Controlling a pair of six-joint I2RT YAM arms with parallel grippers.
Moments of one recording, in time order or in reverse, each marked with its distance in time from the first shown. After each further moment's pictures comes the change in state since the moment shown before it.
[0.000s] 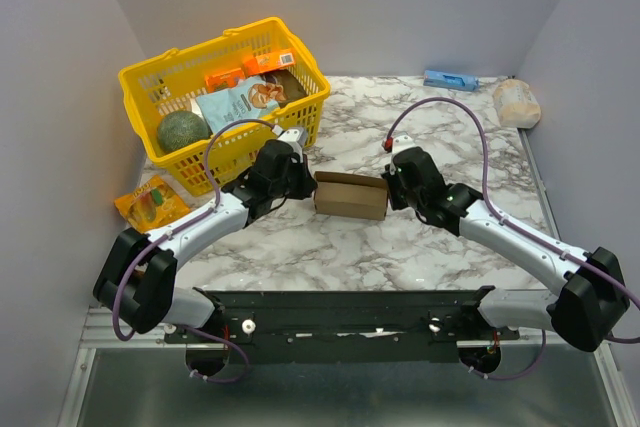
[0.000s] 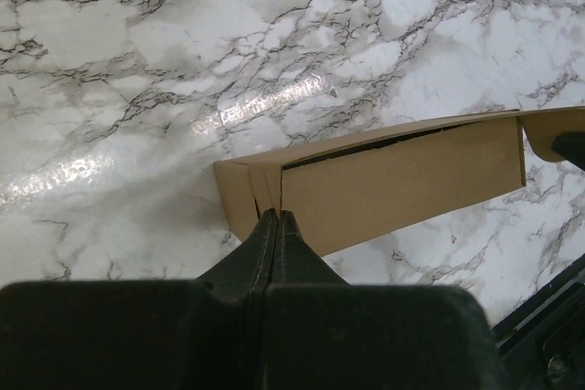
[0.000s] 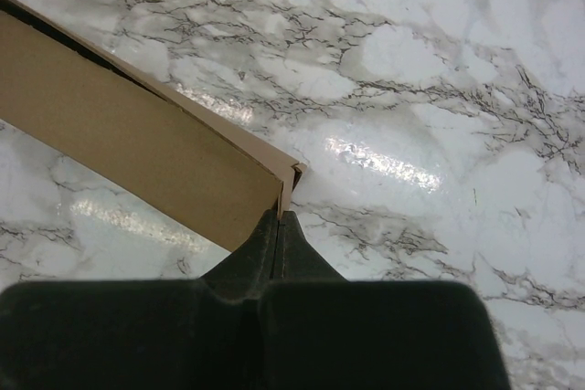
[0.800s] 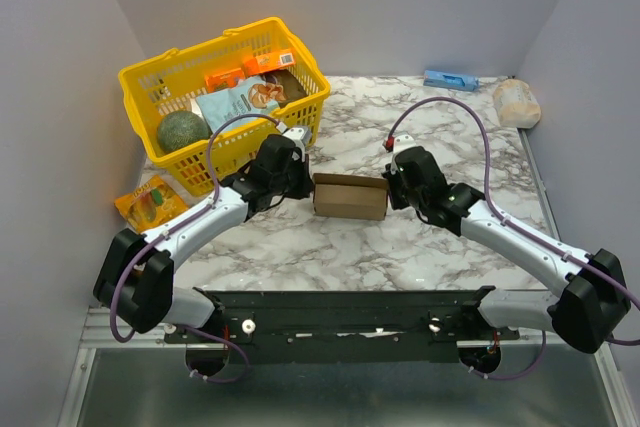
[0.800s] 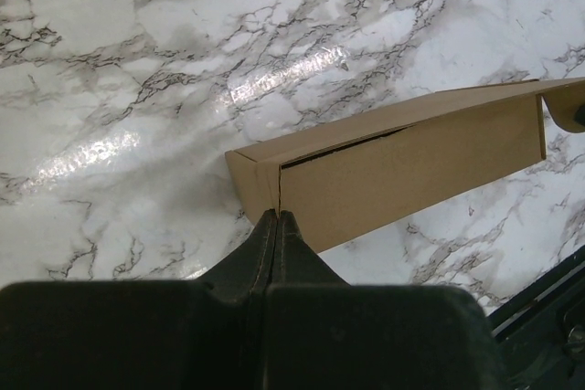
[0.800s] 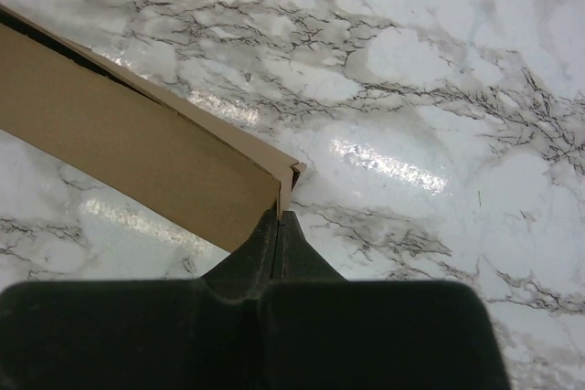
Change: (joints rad) left arm 0.000 0.000 0.084 -0.158 0.007 0.074; right arm -0.008 -0.009 0.000 0.000 -0.021 0.000
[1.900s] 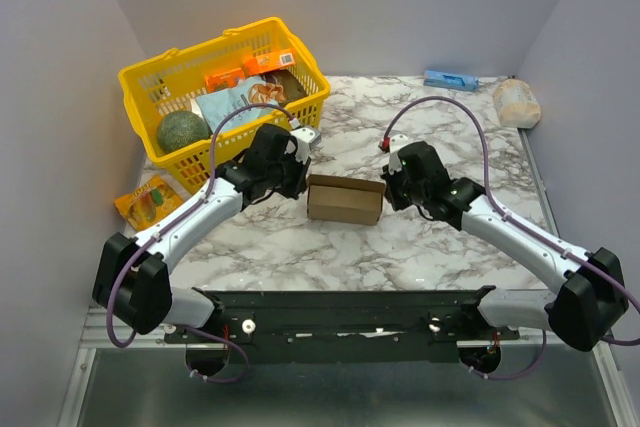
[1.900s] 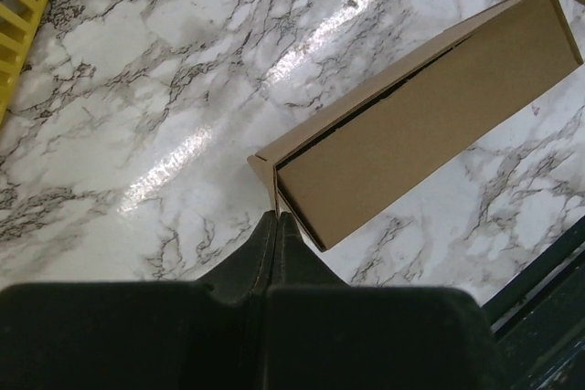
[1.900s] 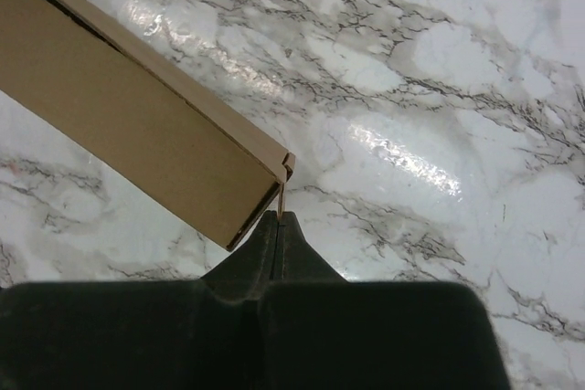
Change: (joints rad) left arm 0.040 -0.008 0.119 -0.237 0.113 0.394; right arm -0.040 0.018 0.037 -0.066 -0.175 -0.098
